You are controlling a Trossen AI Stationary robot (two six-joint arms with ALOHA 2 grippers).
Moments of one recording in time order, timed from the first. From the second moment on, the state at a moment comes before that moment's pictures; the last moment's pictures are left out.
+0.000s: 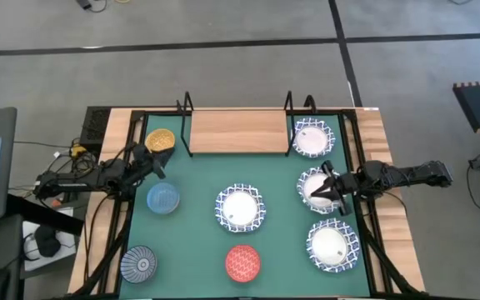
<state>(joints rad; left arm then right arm) 0.03 0.01 0.01 0.09 -0.65 -0.53 0.13 0.00 0.01 0.04 -0.16 -0.09</state>
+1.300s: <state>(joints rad) 0.03 0.23 0.06 0.08 -0.56 -0.66 0.05 0.02 0.02 0.22 0.57 0.85</state>
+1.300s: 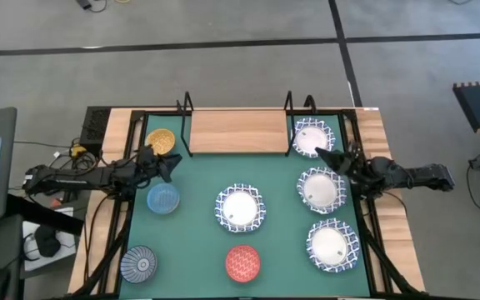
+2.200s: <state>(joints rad) 0.15 0.52 0.40 0.04 -0.48 -0.30 -0.49 0.89 0.69 -0.79 0.41 1.19</state>
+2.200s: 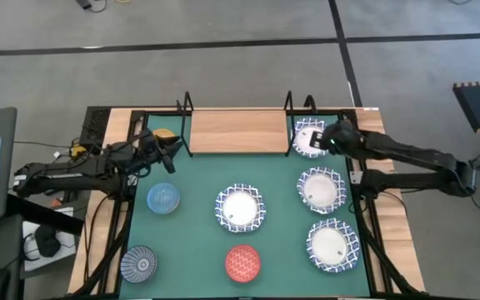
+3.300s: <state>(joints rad) 0.16 0.97 0.70 0.04 -0.41 -0.14 -0.97 1.40 0.70 -0.81 0.21 0.99</state>
